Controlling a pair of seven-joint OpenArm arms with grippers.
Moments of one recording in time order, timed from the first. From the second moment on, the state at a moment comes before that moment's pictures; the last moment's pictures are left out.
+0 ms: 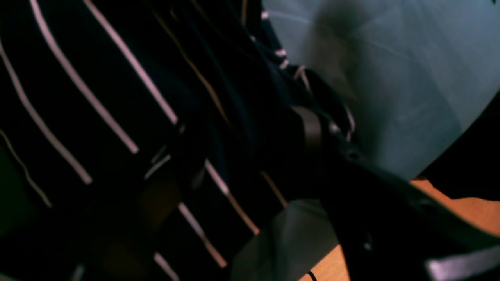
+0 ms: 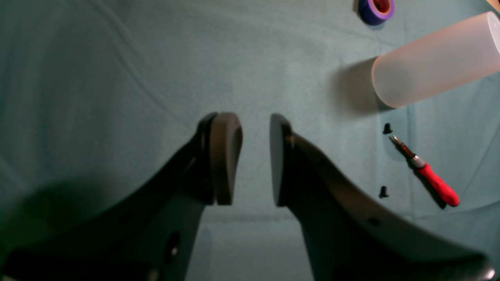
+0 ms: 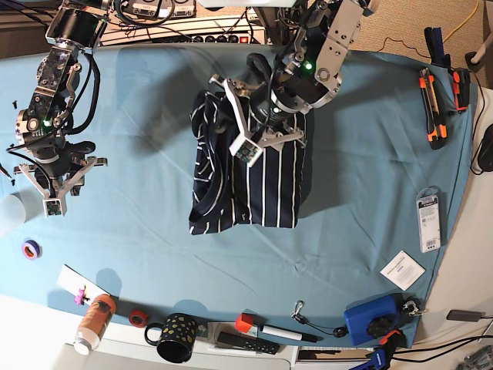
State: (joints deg) left arm 10.0 1.2 29.0 114.4 -7.2 -8.1 55.1; right arm 0.0 20.6 22.5 107.0 5.7 21.3 -59.9
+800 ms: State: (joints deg) left arm 13.0 6.4 28.9 131.0 -12.6 -17.6 59.2; right arm 2.7 16.3 15.9 107.0 43.3 39.8 -52.7
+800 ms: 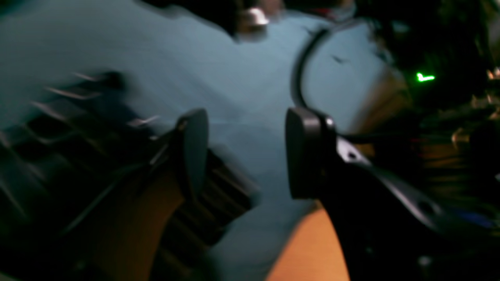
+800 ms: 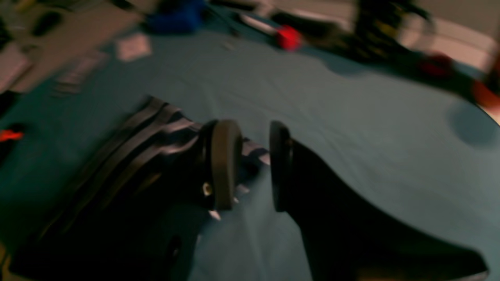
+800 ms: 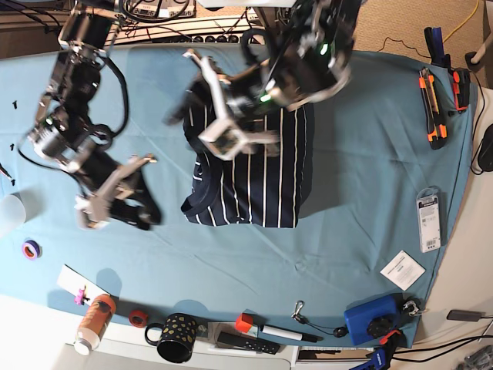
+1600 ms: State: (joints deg) left arm 19.8 -4.5 28.7 132.2 33.8 3.1 62.5; right arm 2.5 16.1 -6.6 87.7 35.0 40.2 -49.0
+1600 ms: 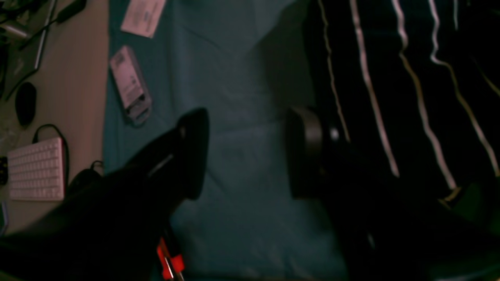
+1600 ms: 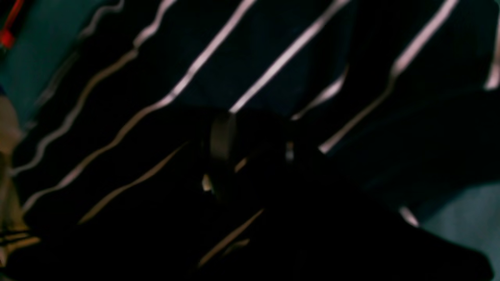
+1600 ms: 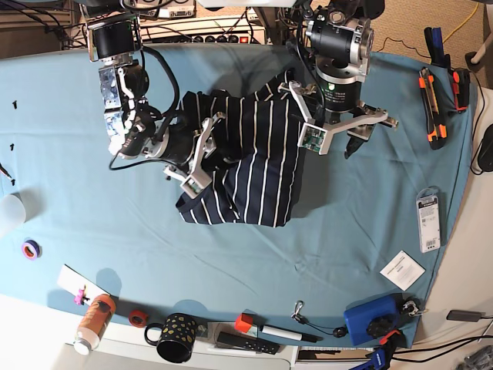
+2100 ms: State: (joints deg) left arm 28.7 -4.2 -6.2 132.2 16.6 0.2 52.3; right arm 2.7 16.2 17.0 107.0 40.9 39.8 -57.4
